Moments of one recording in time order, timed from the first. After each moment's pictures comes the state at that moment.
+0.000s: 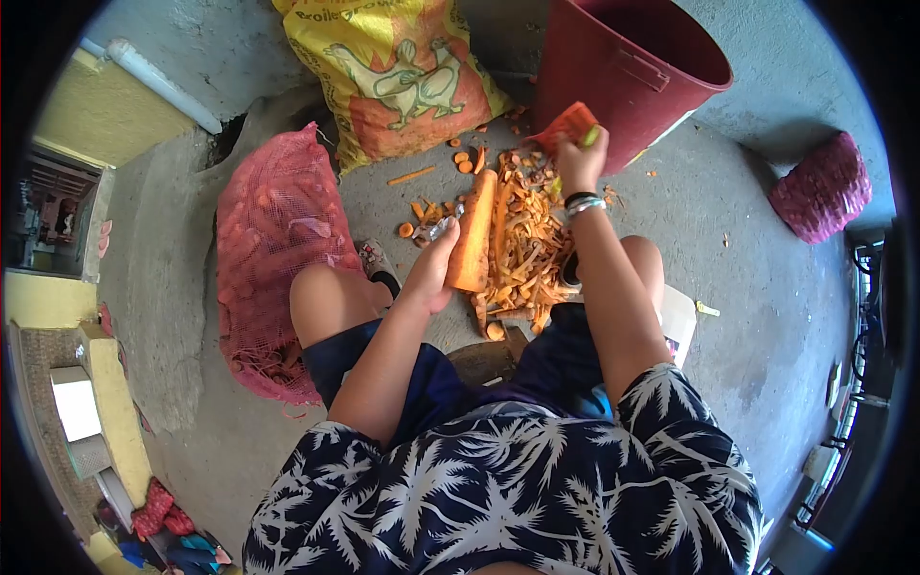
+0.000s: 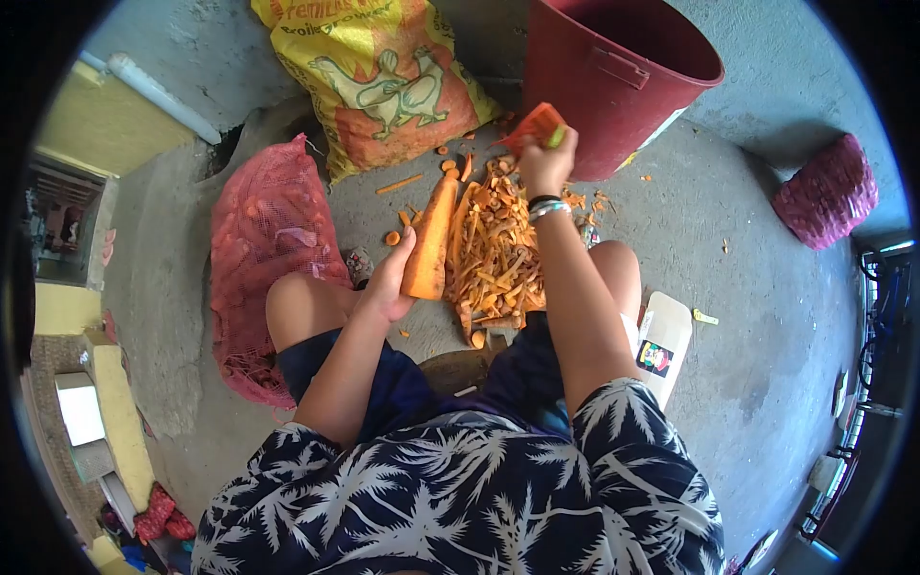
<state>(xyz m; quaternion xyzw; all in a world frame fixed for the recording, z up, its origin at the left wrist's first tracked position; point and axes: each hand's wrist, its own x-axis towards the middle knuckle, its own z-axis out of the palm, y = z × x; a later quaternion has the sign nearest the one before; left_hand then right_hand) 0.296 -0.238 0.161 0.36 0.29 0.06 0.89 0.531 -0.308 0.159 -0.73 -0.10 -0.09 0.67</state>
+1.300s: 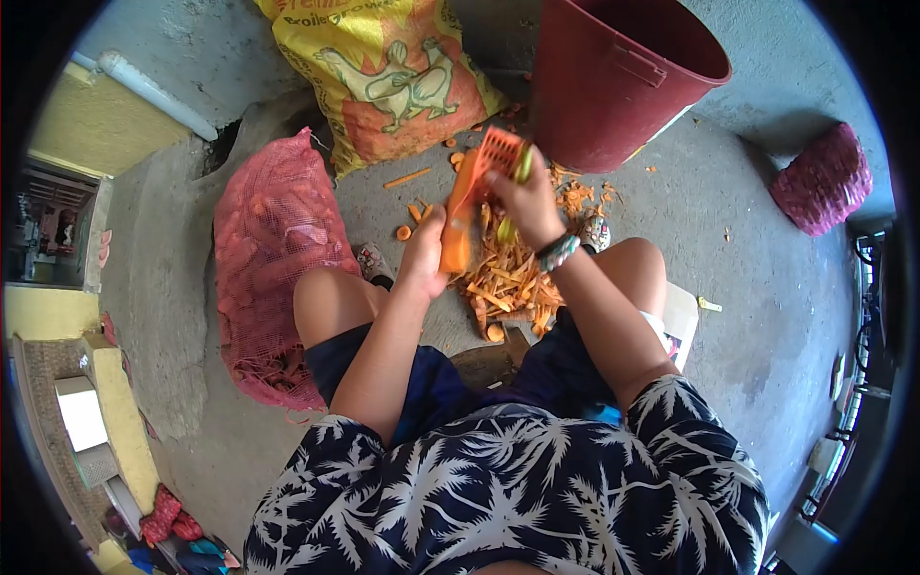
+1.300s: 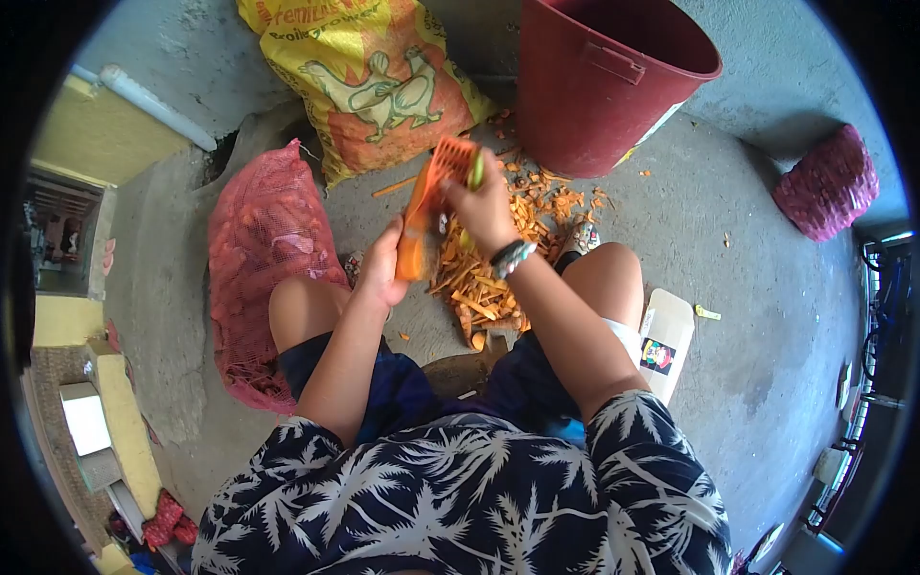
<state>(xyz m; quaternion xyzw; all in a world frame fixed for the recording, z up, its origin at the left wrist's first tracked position) 0.323 -0.217 0.149 0.37 0.27 0.10 0.88 0.455 -0.309 0.184 -0.58 -0.22 0.25 0.74</state>
